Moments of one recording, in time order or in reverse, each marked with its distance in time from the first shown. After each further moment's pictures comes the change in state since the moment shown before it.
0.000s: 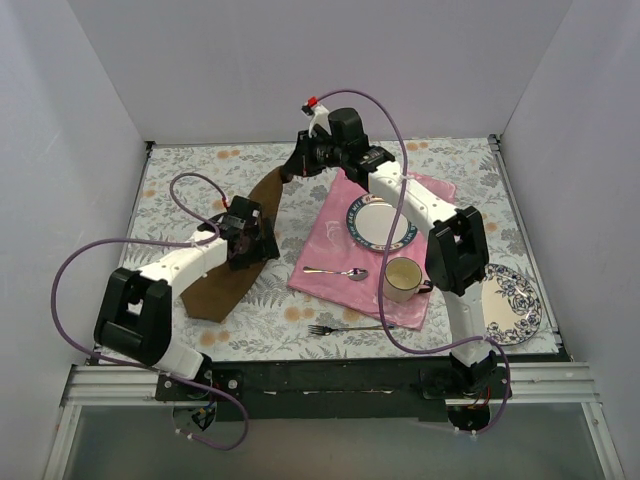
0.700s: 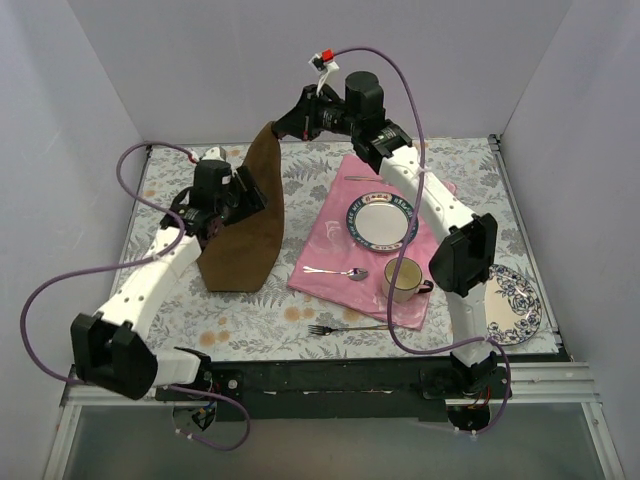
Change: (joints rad) left arm 0.057 -0.138 0.227 0.040 -0.014 -0.023; right arm -0.024 -0.021 0.237 0.063 -0.092 0.096
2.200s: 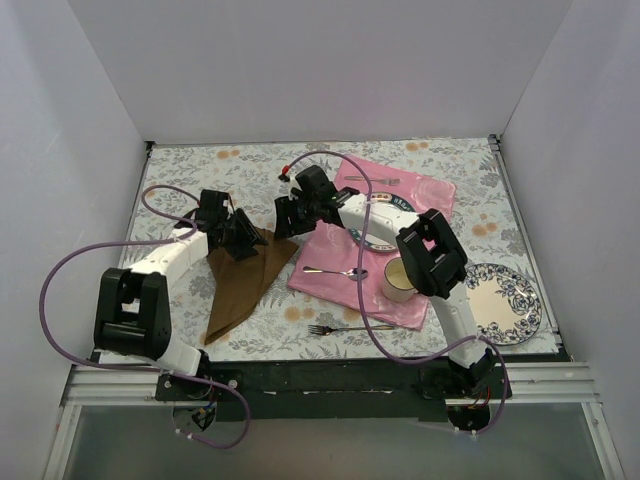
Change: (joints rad) left arm 0.137 0.140 -0.246 0.068 0.309 -0.159; right arm 0.169 0.096 -0.469 -0.161 0.222 -0.086
